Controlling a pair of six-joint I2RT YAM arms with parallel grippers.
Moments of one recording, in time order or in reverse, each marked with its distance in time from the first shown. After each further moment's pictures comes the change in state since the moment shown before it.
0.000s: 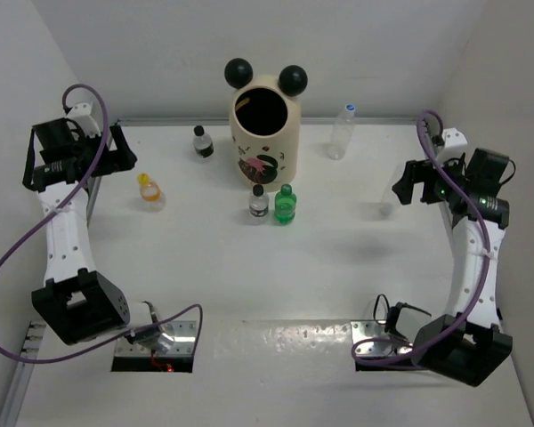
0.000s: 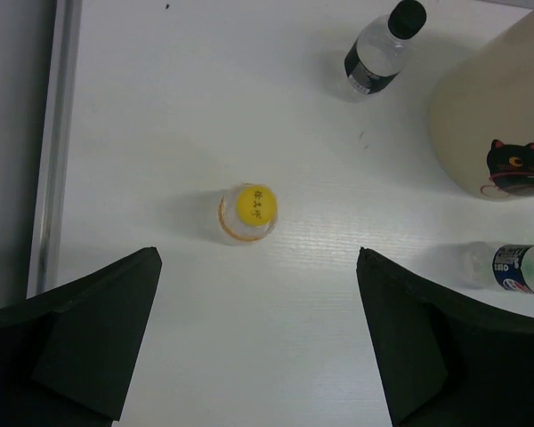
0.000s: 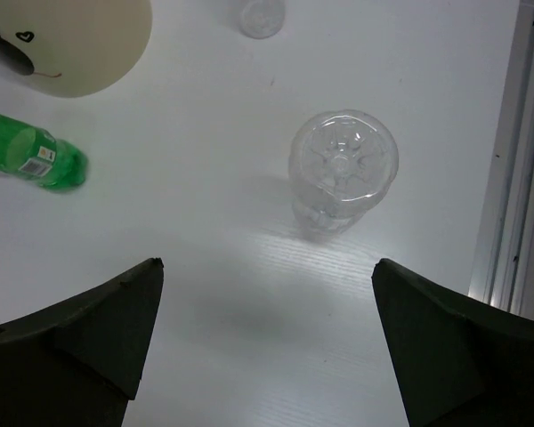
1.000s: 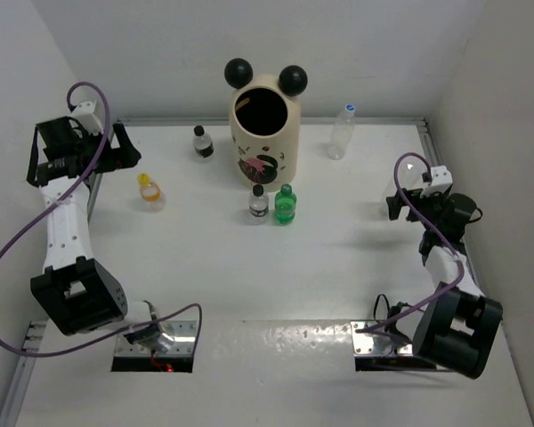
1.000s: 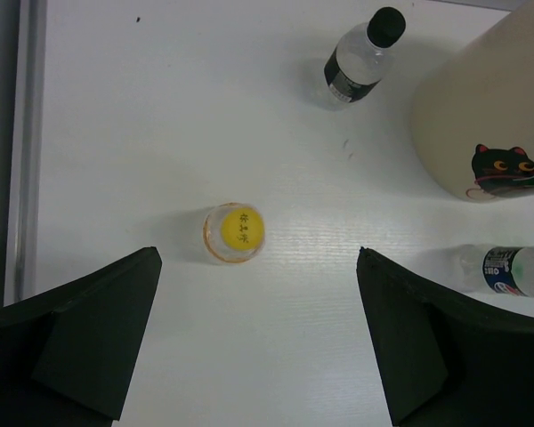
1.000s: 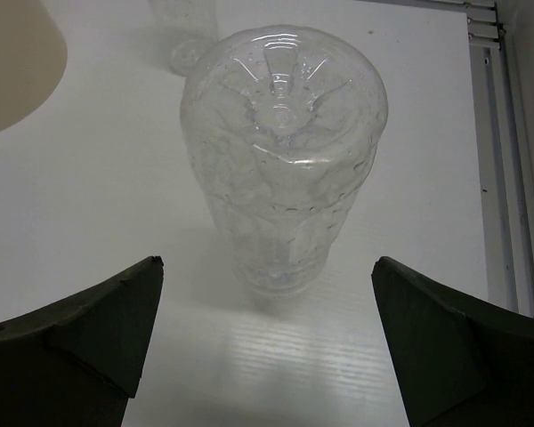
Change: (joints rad) left arm 0.000 0.053 -0.007 0.073 0.069 -0.002; right arm -0.038 0.020 -0.680 1.029 -0.004 0.132
